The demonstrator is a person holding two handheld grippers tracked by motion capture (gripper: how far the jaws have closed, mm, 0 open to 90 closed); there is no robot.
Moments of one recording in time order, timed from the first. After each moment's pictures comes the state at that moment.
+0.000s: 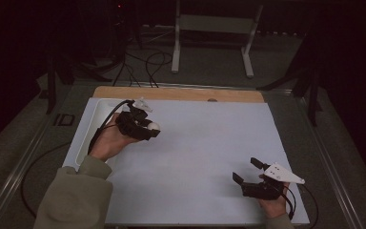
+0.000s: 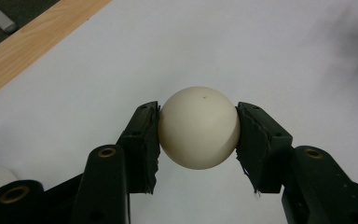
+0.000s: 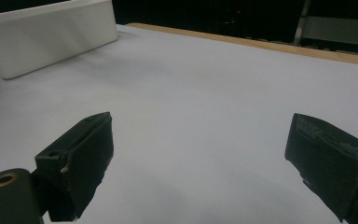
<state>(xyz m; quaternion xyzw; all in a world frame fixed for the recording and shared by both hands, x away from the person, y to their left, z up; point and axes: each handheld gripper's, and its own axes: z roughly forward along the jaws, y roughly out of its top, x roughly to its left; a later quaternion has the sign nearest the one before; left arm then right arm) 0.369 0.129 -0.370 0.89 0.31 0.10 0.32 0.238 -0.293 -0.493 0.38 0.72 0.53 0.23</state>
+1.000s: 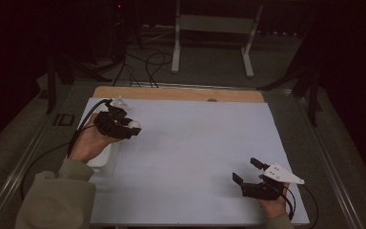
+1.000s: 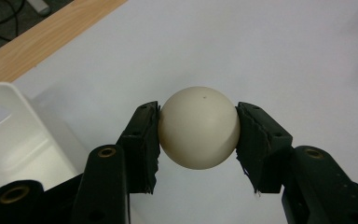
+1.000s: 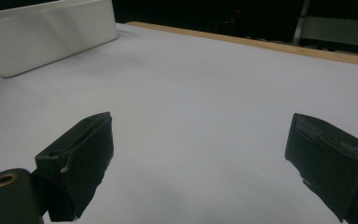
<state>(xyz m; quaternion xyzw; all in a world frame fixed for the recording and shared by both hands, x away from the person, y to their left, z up) 0.362 0.178 -0.365 0.88 0.35 0.12 0.30 0.237 -0.292 -0.493 0.38 0.72 0.53 0.23</state>
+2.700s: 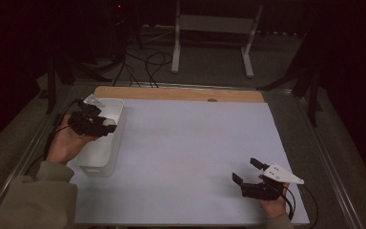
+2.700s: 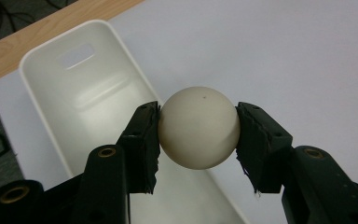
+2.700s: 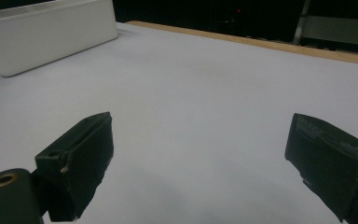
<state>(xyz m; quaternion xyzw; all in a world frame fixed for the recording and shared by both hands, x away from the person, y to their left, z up) 0.360 0.237 -0.366 0.85 0.43 0.16 0.27 0.237 -0.292 -0.493 0.38 0.72 0.53 0.23</state>
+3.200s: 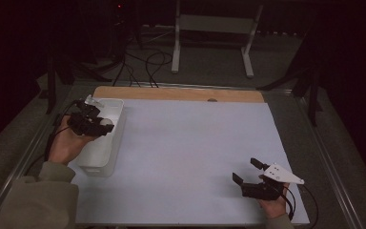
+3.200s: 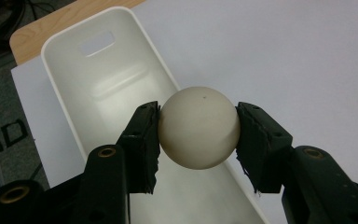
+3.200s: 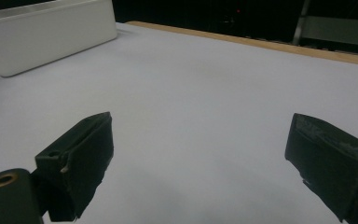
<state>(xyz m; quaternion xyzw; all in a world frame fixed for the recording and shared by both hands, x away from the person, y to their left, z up) 0.363 0.240 -0.373 0.84 0.45 0.17 0.25 0.237 -0.292 -0.493 0.38 0.72 0.52 0.23</state>
